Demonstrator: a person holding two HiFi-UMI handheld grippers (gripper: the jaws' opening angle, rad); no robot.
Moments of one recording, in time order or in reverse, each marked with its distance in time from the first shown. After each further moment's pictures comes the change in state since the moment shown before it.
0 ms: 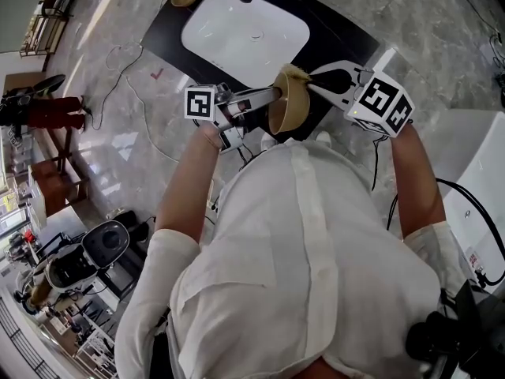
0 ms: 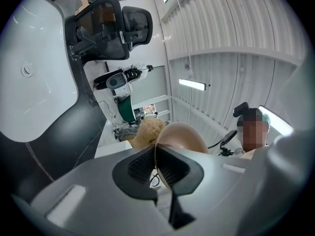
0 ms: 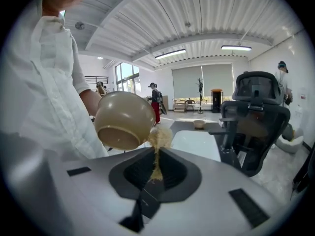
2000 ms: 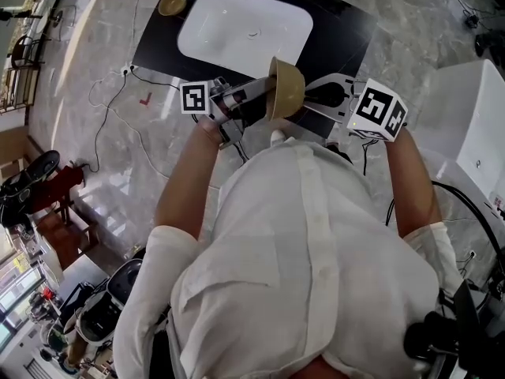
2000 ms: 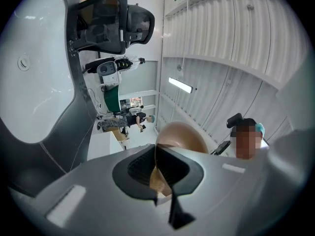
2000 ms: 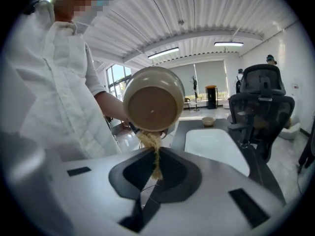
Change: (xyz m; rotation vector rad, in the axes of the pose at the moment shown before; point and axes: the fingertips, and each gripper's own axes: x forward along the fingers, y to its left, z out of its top) left arm -0.082 -0.019 0.021 -0.083 0.088 -0.212; right arm 0.090 0.078 0.024 0.099 -0.012 -0.047
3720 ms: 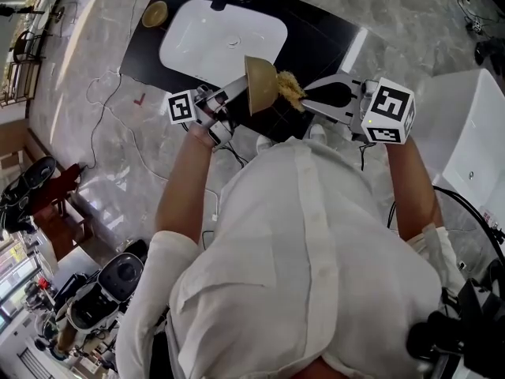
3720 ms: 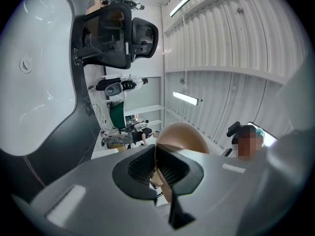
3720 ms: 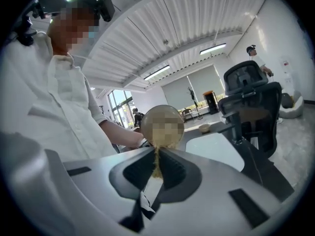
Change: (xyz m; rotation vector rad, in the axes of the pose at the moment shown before) left arm 0.046 0.034 0.032 0.032 -0.205 0.068; right arm -0.109 -0.038 0.009 0.163 -0.223 0.089
